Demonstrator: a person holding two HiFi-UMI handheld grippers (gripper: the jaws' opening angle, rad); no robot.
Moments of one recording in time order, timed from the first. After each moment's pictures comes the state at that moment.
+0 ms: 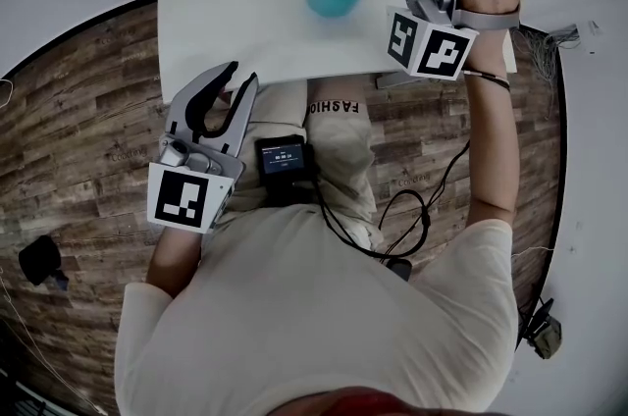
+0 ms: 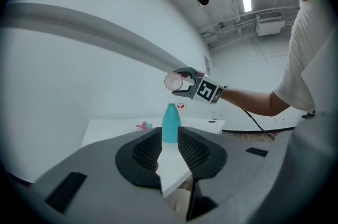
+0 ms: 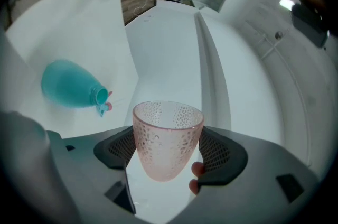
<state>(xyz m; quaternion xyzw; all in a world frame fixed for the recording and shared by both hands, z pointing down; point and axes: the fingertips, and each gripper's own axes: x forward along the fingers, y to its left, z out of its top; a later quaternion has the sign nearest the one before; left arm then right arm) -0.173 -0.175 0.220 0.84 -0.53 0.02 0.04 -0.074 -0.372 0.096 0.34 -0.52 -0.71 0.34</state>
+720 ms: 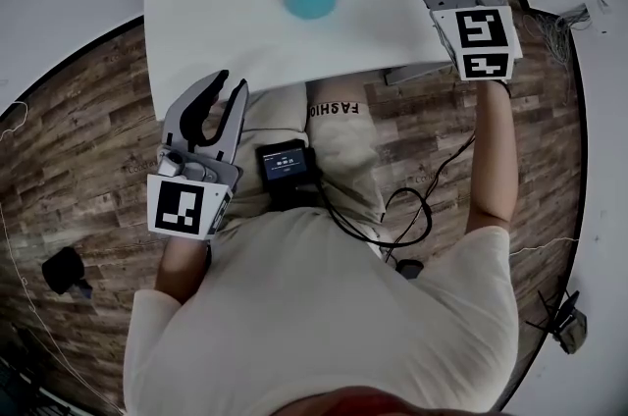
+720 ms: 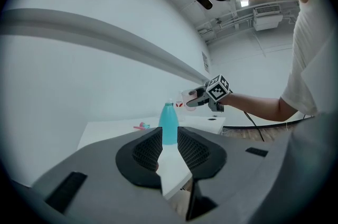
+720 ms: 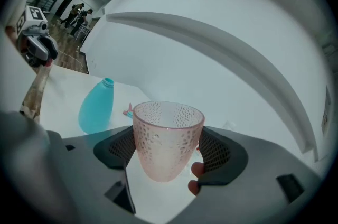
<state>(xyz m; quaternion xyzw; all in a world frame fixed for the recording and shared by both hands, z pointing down) -0.156 -0.185 0.218 0.85 -0.53 0.04 0.01 0.052 -0.410 0.161 0.42 -0.83 -0.24 0.27</state>
